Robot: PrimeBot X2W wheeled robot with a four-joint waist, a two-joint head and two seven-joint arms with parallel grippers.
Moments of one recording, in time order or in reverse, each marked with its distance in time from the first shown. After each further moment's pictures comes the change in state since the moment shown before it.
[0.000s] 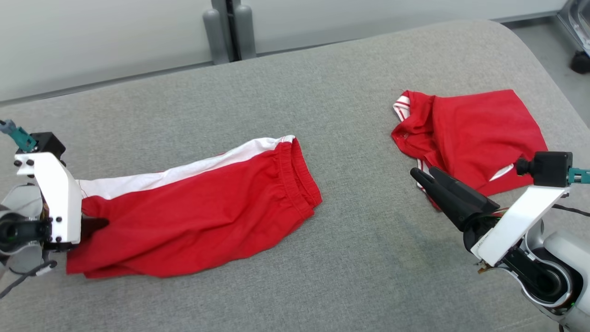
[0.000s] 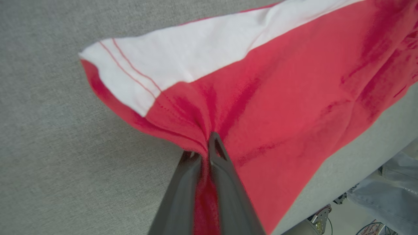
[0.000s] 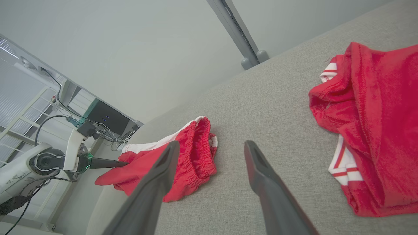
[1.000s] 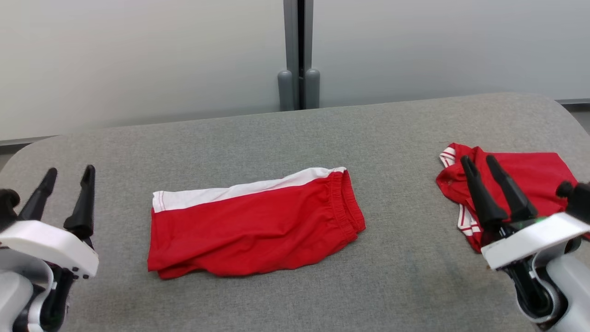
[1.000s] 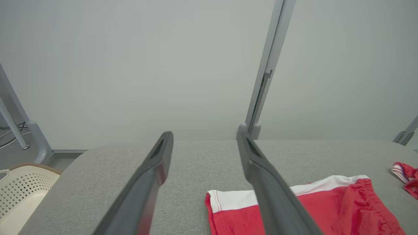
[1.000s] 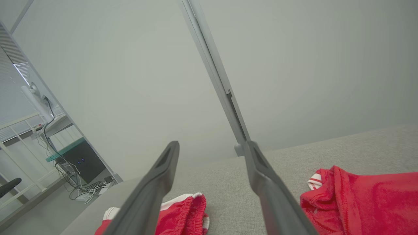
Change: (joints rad) left arm 0.419 0.027 0.244 -0.363 0.237 0.304 -1.109; right arm 0.222 0.213 -0.408 0.204 -0.476 0.000 -0.186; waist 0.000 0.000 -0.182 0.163
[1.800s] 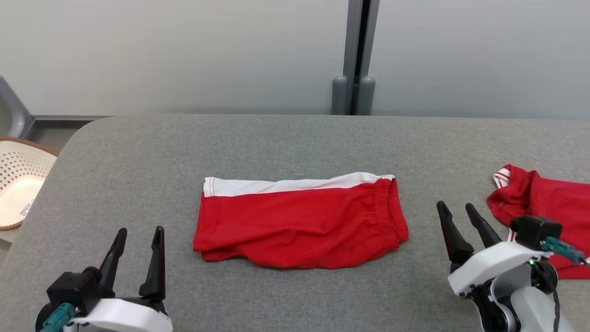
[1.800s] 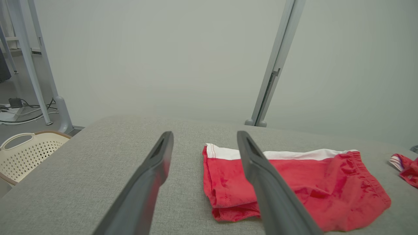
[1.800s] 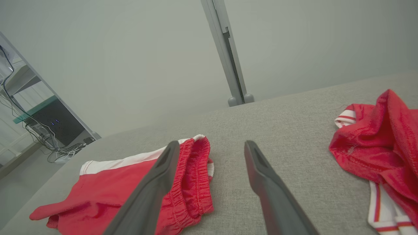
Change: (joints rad) left arm 0.375 -0.366 0.284 -0.097 0.433 -0.025 -0.038; right arm 0.187 0.340 -0.369 0.141 -0.469 0.000 0.161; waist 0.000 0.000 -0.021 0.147
